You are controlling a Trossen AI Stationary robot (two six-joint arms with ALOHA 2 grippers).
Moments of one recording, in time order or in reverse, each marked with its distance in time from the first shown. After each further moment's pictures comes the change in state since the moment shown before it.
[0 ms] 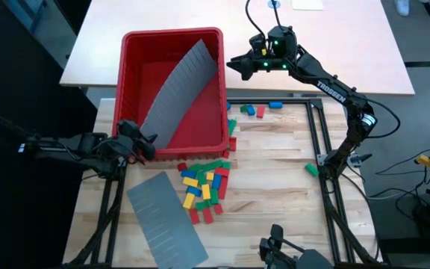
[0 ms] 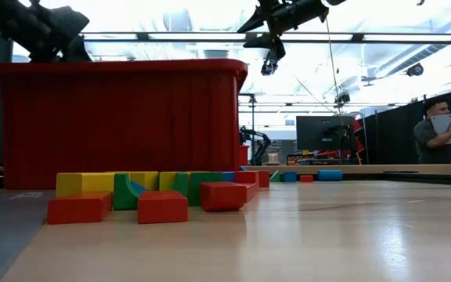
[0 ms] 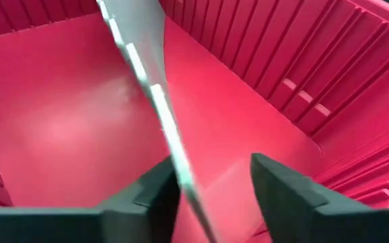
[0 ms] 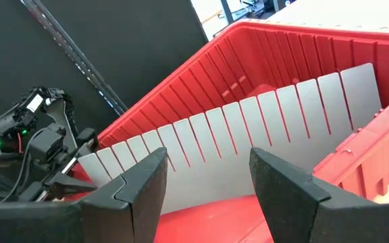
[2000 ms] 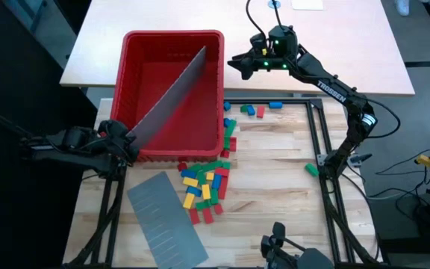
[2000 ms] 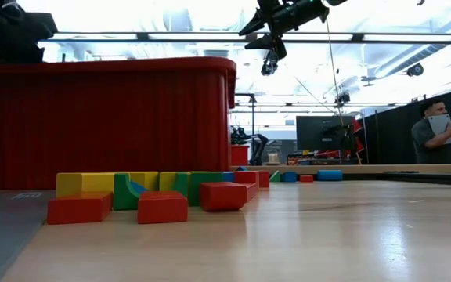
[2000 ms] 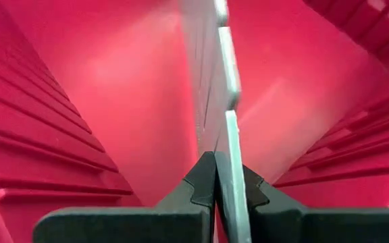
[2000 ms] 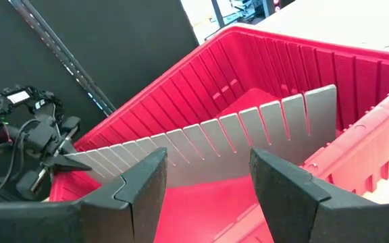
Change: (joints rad) left arm 0.012 -0.056 0.143 -0.557 0.133 -0.076; right arm -0.007 0.000 0.000 0.000 0.031 -0.022
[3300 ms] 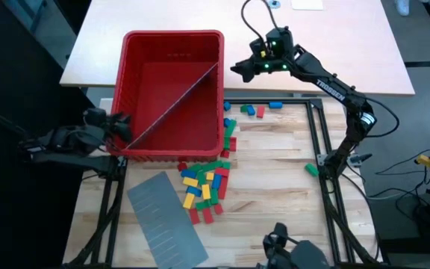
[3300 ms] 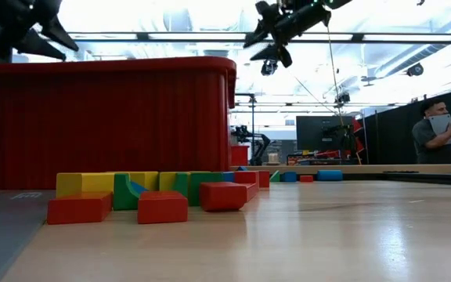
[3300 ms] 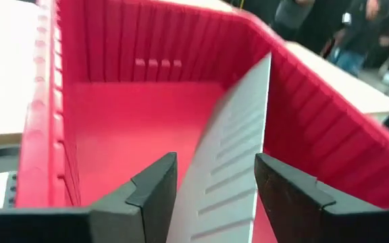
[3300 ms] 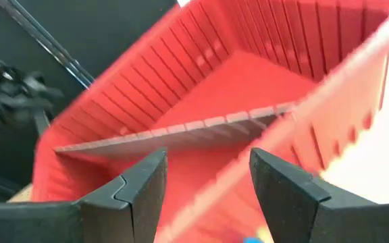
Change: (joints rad) left arm 0.000 -0.157 0.023 0.345 -0.418 -0.030; right arm -0.018 0.022 0.000 -0.147 -0.001 -0.014
